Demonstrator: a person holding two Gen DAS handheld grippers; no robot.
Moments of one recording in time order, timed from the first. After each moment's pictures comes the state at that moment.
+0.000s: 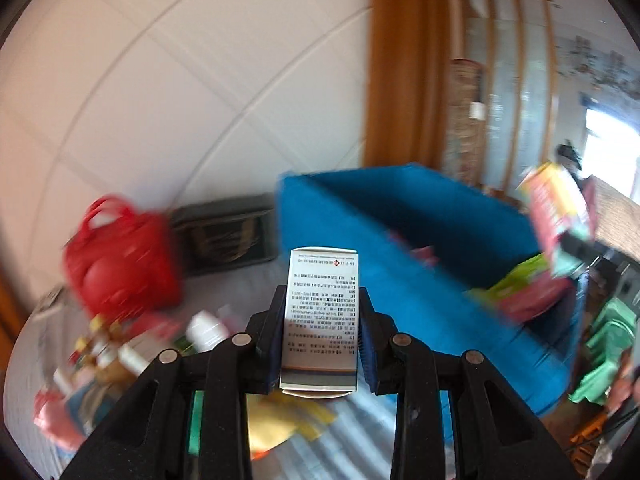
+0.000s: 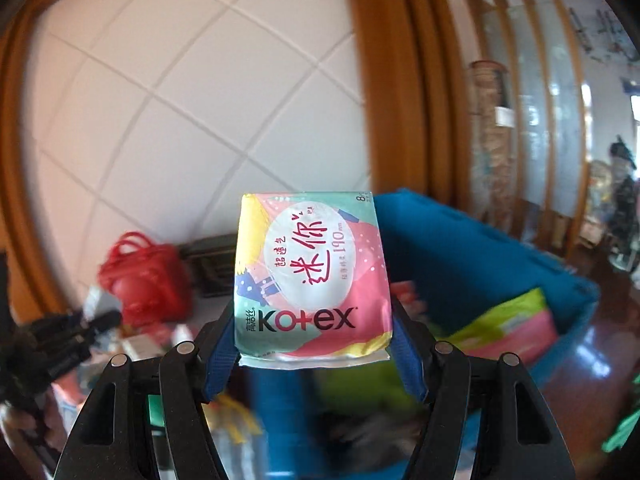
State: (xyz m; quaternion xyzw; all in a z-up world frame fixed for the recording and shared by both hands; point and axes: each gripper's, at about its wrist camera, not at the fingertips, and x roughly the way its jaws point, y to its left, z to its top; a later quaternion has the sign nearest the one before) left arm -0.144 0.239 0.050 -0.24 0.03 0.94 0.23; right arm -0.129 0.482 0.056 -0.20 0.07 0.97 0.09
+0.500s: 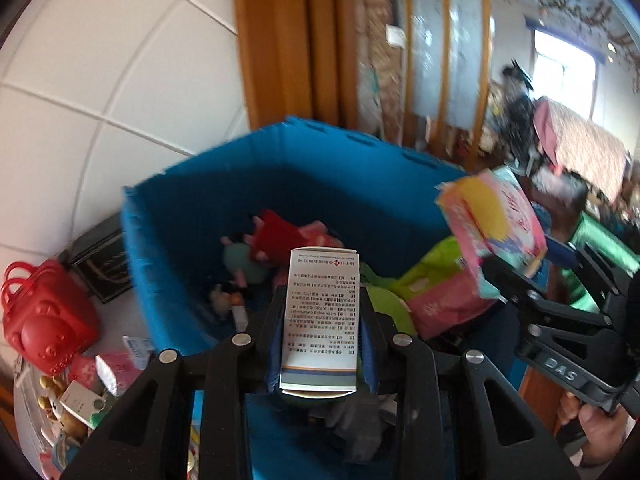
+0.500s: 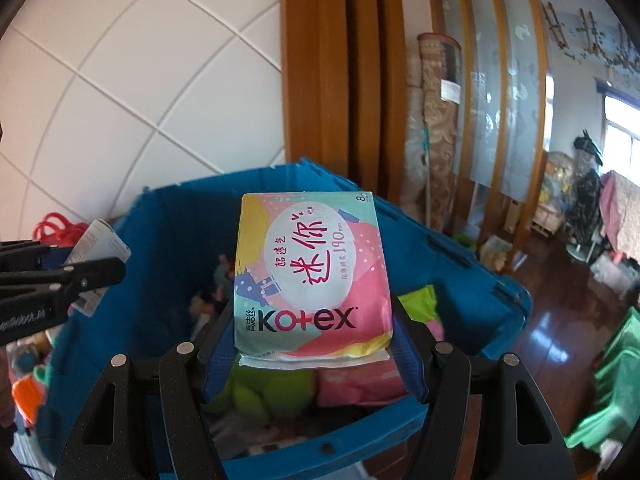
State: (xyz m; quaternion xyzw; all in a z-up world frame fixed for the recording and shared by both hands) left arm -0.166 0.461 0.047 -0.33 0.14 0.88 0.32; right arm -0.140 0.634 0.017 -0.25 0.05 0.95 0.16
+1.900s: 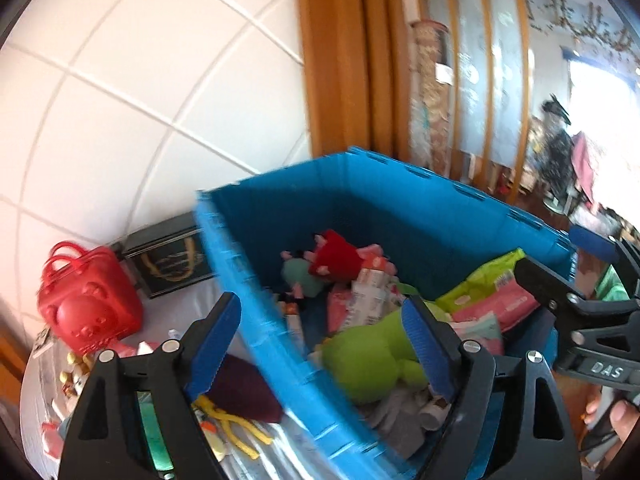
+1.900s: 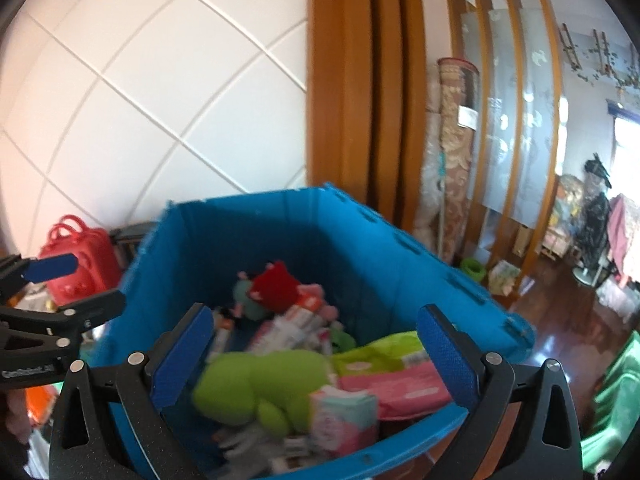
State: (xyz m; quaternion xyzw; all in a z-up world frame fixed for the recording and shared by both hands) left arm -0.139 0.380 0.067 -0.27 0.10 0.93 0.22; right arm -0.138 0.591 0.043 -0.22 0.02 0.97 0.13
